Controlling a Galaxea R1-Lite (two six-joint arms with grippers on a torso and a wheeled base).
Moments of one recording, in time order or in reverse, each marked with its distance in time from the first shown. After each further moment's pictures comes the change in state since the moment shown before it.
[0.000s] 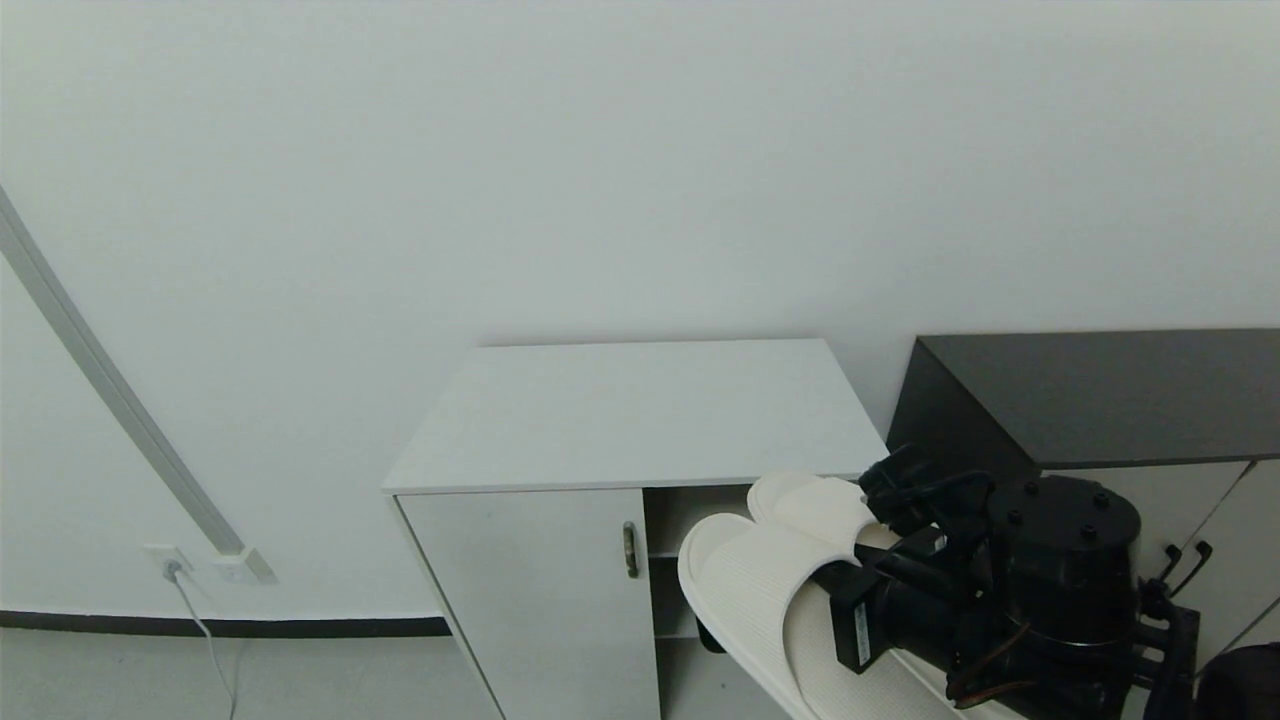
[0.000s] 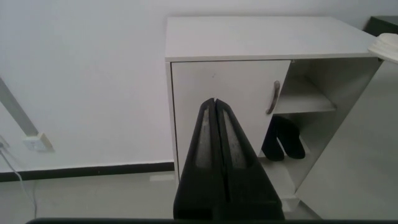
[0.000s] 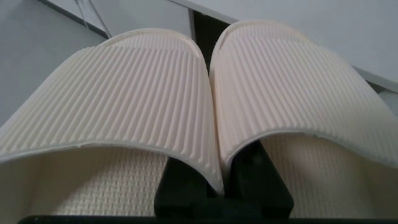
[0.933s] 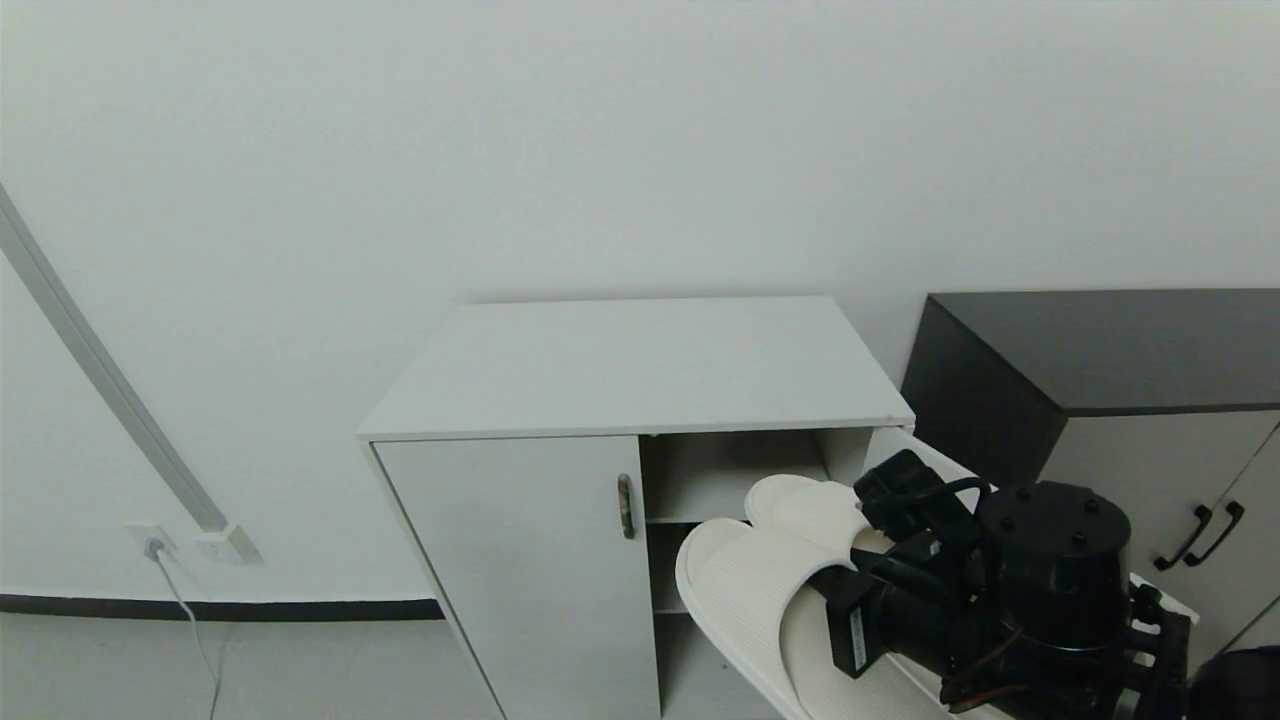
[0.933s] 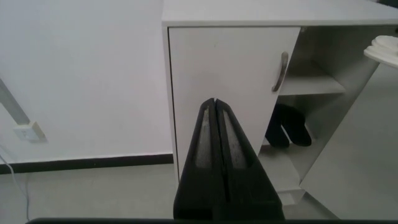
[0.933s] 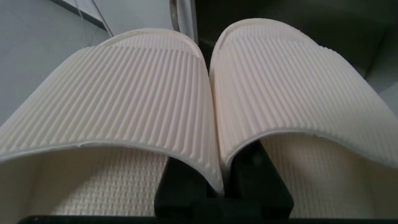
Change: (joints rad) left arm 0.000 0.000 0.000 0.000 0.000 0.000; right arm 0.002 0.018 0.007 -0.021 0.000 -0.001
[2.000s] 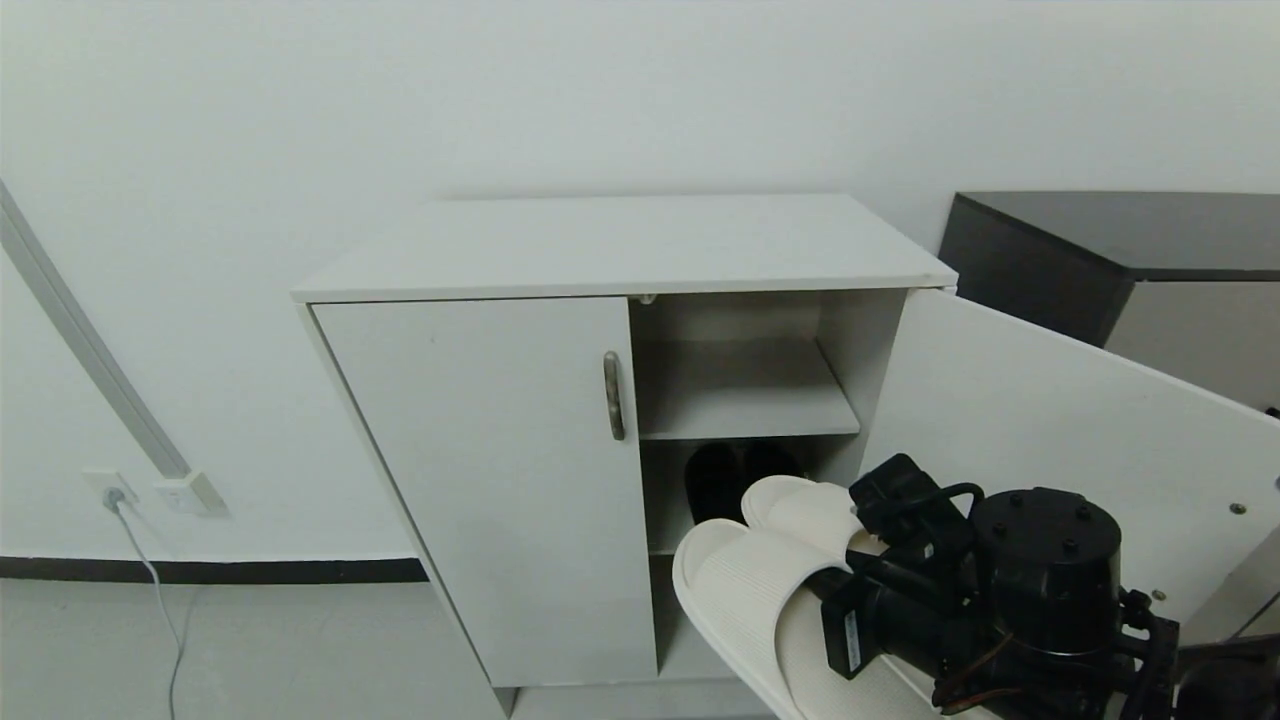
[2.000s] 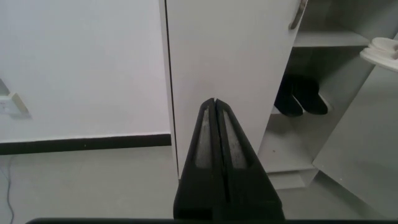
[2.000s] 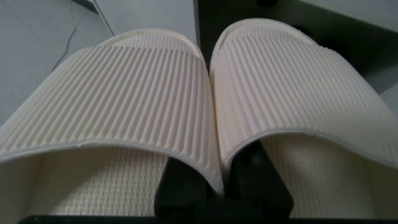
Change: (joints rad) left arm 0.000 0.000 0.000 0.000 0.000 -0.001; right arm 0.002 0.027 0.009 -0.048 0.000 -0.003
